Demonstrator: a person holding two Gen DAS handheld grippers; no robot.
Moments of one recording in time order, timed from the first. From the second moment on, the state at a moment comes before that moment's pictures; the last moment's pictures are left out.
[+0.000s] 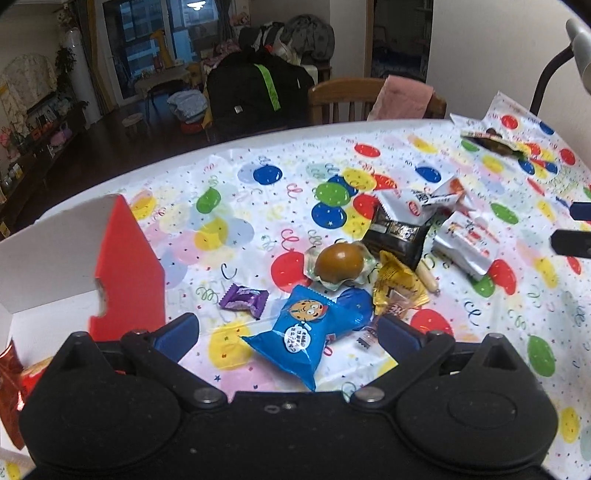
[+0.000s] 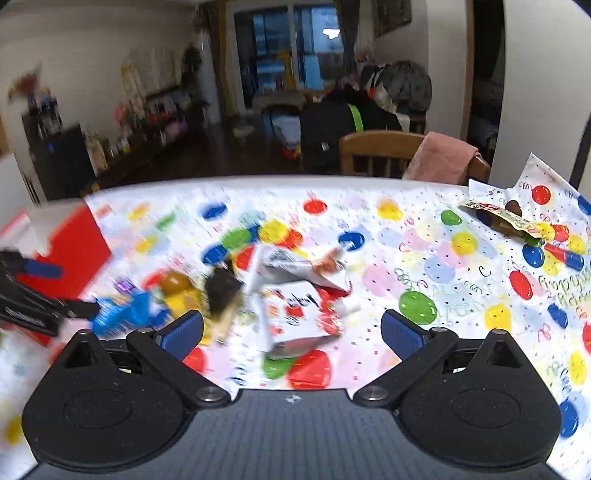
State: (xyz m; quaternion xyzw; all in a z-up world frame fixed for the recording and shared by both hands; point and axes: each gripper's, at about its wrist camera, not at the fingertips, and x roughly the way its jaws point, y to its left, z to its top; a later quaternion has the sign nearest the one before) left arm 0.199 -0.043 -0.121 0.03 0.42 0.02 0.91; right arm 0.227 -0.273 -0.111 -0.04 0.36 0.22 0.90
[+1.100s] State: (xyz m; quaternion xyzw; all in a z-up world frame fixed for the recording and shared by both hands) left arm 0.245 -0.025 -0.167 -0.03 0.52 -0.03 0.86; right arm 0.295 -0.225 -0.192 -0.07 0.45 0.18 0.87
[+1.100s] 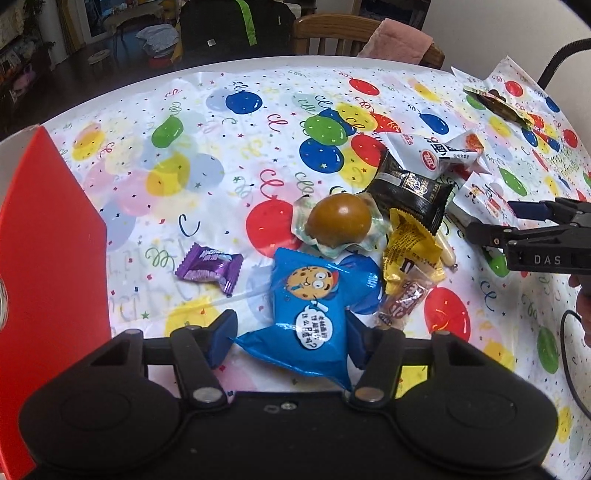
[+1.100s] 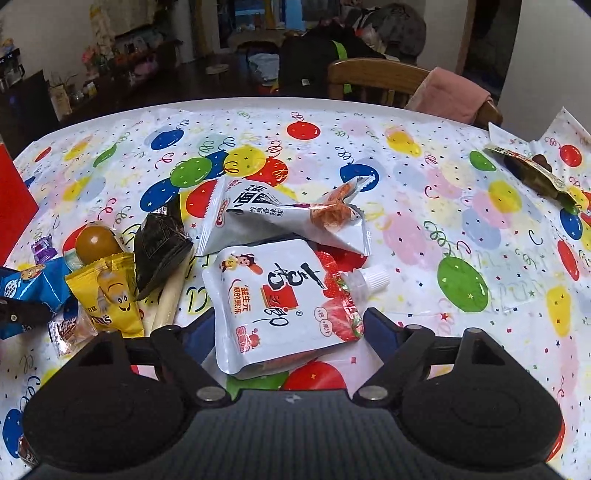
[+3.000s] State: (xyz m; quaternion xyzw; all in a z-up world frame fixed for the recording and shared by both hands) left arm 0.102 0.091 -0.026 -0.08 0.40 0.04 0.91; right arm 0.131 -0.033 -0.014 -0.07 0.36 0.30 0.88
